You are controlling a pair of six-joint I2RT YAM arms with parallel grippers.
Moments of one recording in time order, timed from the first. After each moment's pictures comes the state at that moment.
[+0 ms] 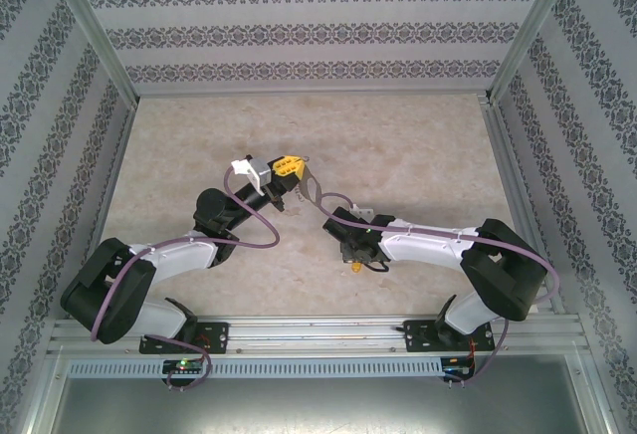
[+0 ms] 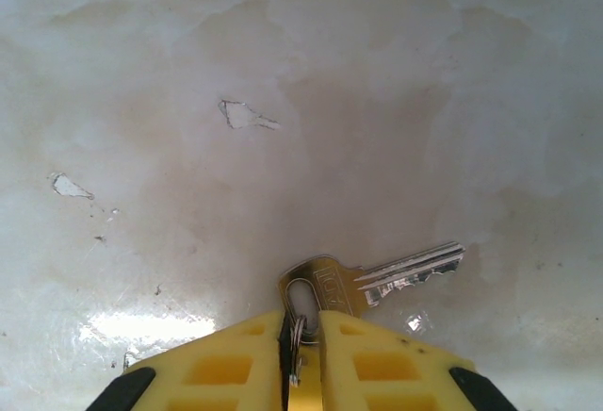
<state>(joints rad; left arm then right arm) -0.53 1.38 0.50 1.25 0.39 -0.15 0.90 1.53 0.79 -0.59 0.26 0.88</state>
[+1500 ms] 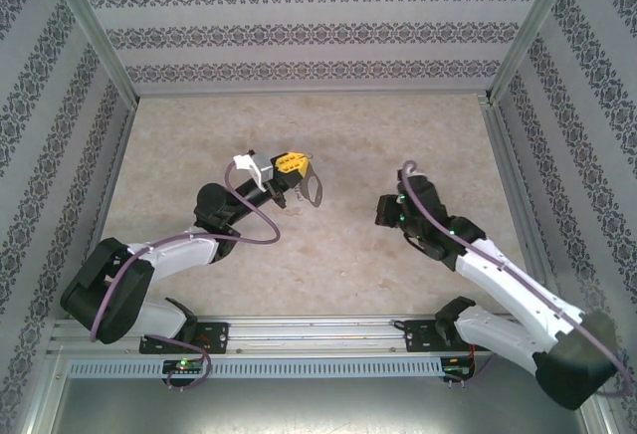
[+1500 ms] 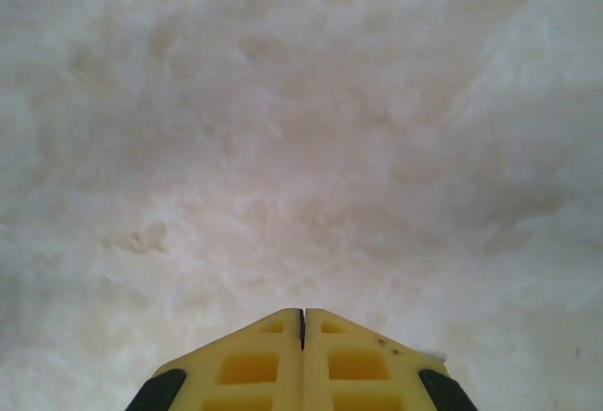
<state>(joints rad) -0.53 1.38 0.57 1.21 0.45 -0.16 0.51 0.94 0.68 -0.40 0.04 0.63</state>
